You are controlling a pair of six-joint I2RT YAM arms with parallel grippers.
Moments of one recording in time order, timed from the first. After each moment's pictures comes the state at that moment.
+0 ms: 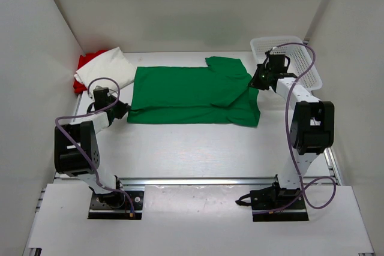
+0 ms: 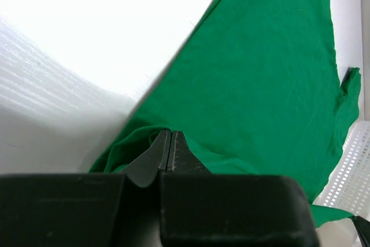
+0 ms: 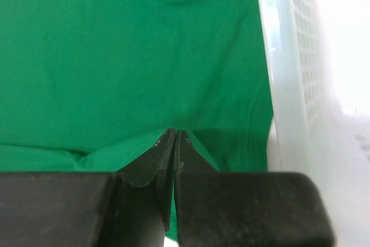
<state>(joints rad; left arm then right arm) 0.13 1.58 0.75 0.10 0.15 -0.87 0.01 1.80 1.33 -0.27 -0.24 0.34</state>
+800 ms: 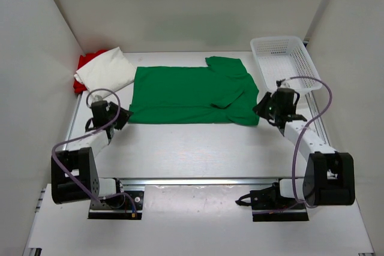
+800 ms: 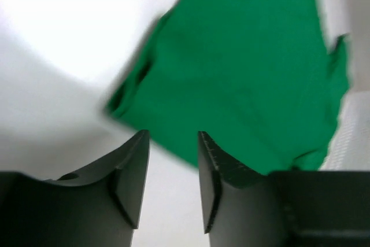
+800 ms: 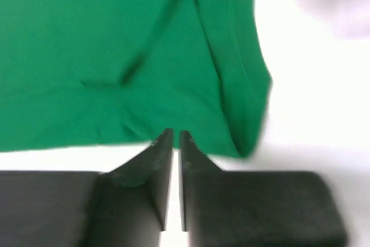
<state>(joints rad) 0.14 1.34 0.56 0.15 0.17 -0.84 0.02 1.30 0.74 -0.05 -0.18 0.46</state>
